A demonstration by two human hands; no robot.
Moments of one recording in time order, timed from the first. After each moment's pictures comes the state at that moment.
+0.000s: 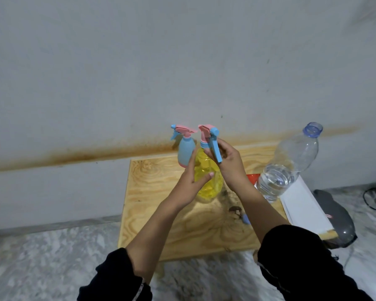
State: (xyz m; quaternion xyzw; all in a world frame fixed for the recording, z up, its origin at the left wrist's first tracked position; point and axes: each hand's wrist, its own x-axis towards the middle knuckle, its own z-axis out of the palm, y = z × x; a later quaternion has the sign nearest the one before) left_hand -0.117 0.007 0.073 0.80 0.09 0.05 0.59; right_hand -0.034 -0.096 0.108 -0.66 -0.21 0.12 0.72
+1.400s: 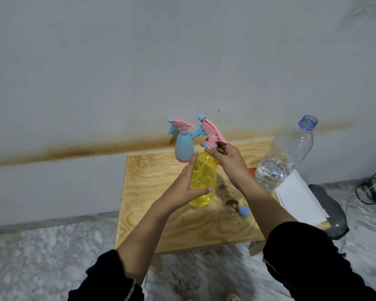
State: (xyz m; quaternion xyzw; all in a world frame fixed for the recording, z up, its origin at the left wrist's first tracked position) left_hand -0.138 0.014 0.060 0.85 0.05 0.00 0.52; right_hand -0.044 -0.110 0.112 -0.68 -0.18 0.18 0.69
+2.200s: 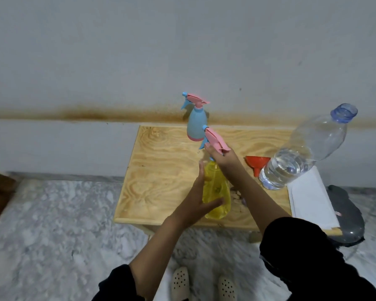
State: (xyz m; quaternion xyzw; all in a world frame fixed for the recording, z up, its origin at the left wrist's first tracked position) left_hand -0.177 -0.054 0.012 0.79 0.13 0.01 0.60; right_hand -0.050 -0.112 0.066 -0.73 -0.23 0.27 0.59
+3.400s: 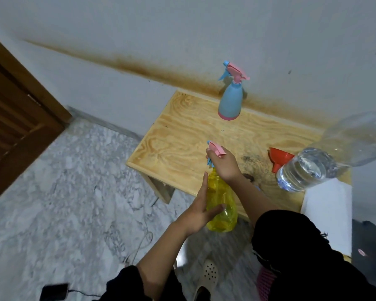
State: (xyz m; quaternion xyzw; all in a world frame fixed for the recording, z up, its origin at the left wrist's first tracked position) left_hand -0.222 -0.152 -0.024 0.67 0.31 0.03 0.67; right_hand -0.075 -0.132 -0.001 -0.77 -0.29 0.36 0.44
